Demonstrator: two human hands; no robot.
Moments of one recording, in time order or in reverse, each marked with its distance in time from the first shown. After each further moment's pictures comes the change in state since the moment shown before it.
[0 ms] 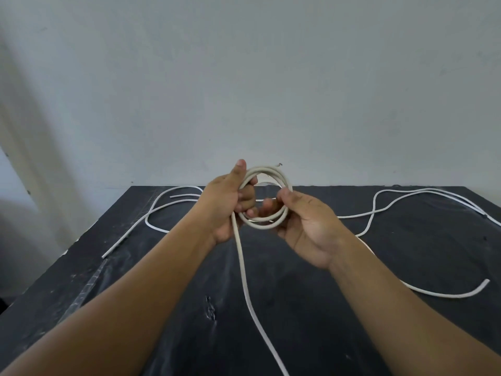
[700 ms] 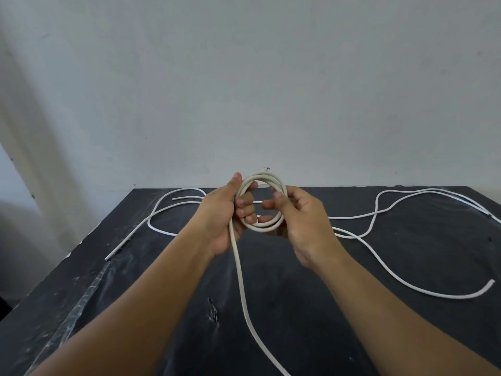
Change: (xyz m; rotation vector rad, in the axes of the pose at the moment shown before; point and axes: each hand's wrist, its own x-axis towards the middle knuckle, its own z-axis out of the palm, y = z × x) left_hand -0.002 -0.013 -0.012 -0.156 -0.017 -0.068; right_hand 0.007 0.013 0.007 -0.357 0.239 -0.244
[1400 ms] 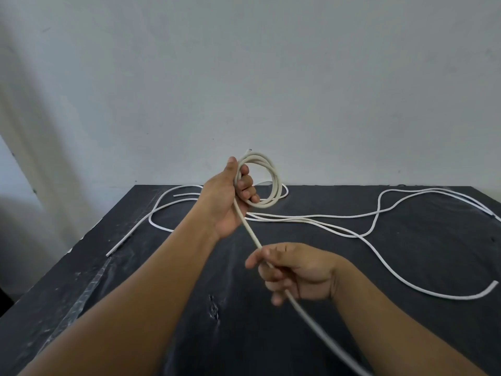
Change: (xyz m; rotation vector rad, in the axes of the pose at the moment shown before) left_hand 0.018 0.009 0.003 -0.075 0.030 0.077; right_hand -0.010 0.047 -0.033 0.183 -0.831 0.635
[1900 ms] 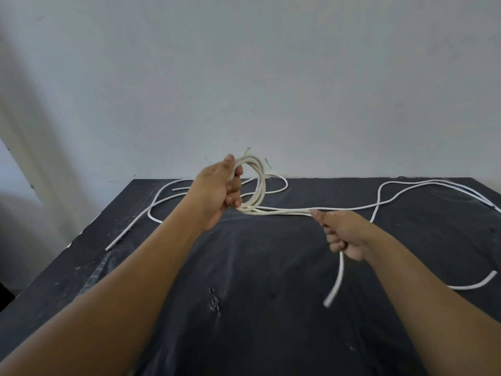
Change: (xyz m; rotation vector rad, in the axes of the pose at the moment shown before) left_hand 0.000 0.006 -0.022 0.456 0.032 0.108; right_hand -0.030 -0.020 -0.079 -0.185 0.884 -0.063
